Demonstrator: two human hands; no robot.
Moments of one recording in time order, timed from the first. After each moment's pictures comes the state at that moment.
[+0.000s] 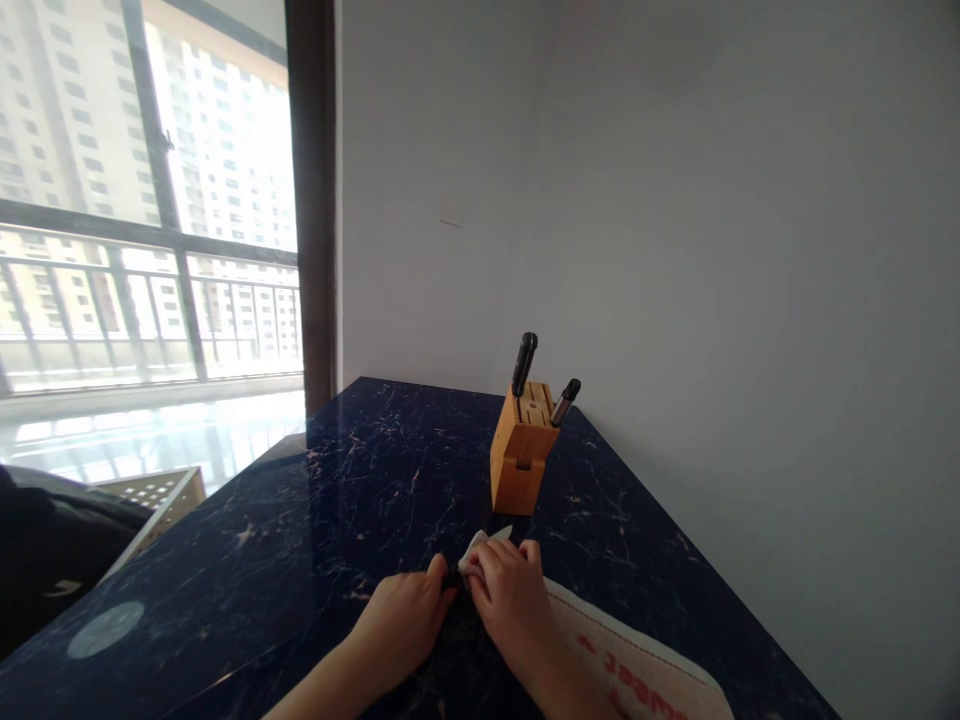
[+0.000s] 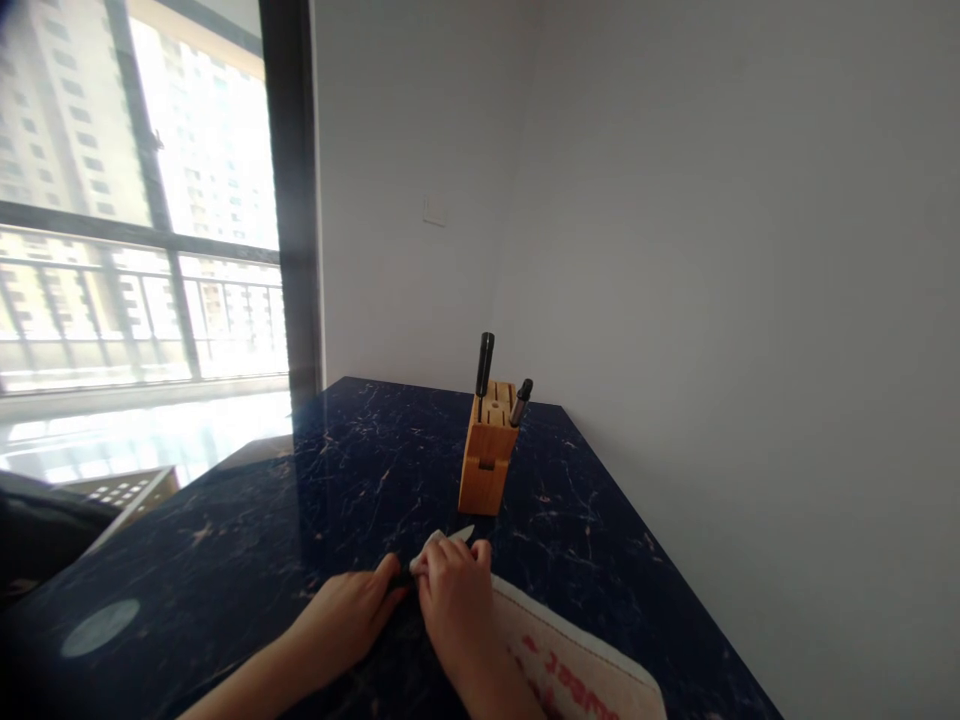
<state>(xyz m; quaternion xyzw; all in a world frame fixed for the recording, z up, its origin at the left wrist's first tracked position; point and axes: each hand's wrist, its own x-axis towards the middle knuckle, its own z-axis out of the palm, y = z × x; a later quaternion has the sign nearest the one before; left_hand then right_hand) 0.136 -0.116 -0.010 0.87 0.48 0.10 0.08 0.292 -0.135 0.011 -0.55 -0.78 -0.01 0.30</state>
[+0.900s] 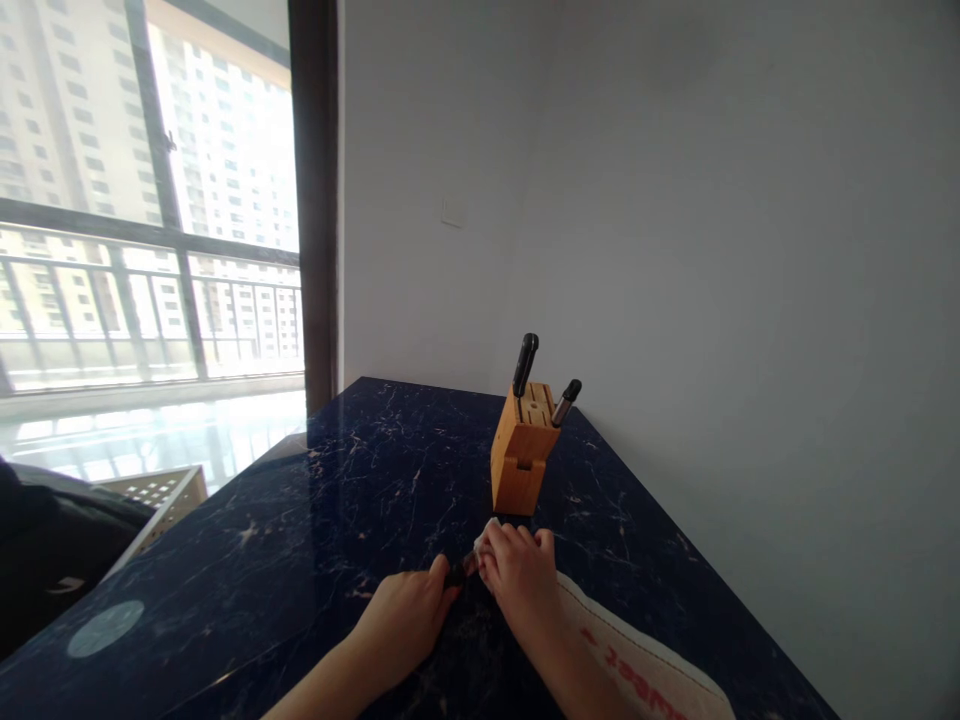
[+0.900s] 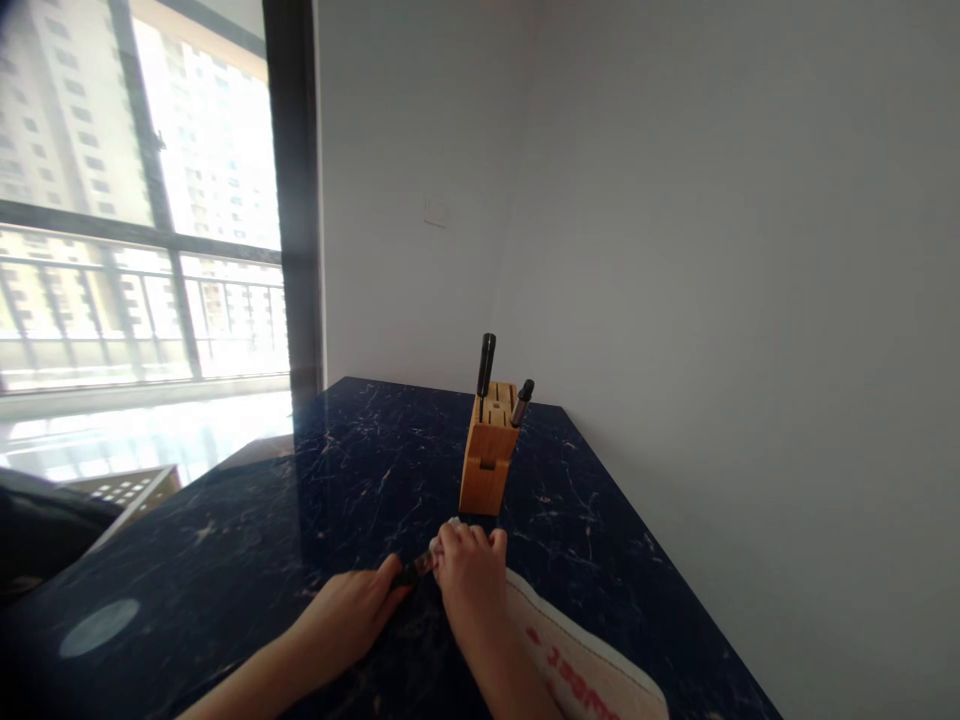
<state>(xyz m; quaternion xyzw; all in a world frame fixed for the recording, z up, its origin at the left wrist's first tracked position) 0.136 -0.115 -0.010 0.87 0.48 0.10 0.08 0.303 -0.123 0.011 -0.61 -0.75 -0.11 0.22</state>
